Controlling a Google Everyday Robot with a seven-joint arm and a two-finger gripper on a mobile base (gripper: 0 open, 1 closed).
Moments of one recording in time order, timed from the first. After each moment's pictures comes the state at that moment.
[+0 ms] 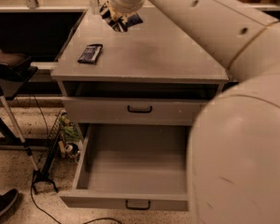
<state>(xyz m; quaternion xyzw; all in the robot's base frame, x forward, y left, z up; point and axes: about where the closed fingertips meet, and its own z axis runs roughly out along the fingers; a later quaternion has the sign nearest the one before) 0.793 0.053 0.974 -0.17 0.90 0.07 0.40</state>
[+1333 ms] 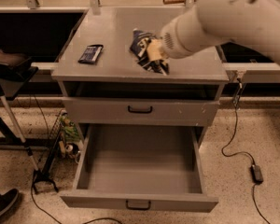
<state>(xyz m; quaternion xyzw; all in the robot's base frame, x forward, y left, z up) 0.623 -0.053 0.936 -0.23 0.88 0.13 0.39</state>
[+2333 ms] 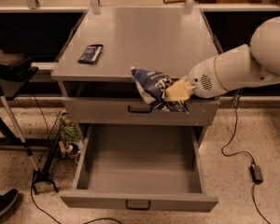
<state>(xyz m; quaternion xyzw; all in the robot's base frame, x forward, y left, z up) 0.535 -0.092 0.870 -0.34 0.84 0.25 0.32</state>
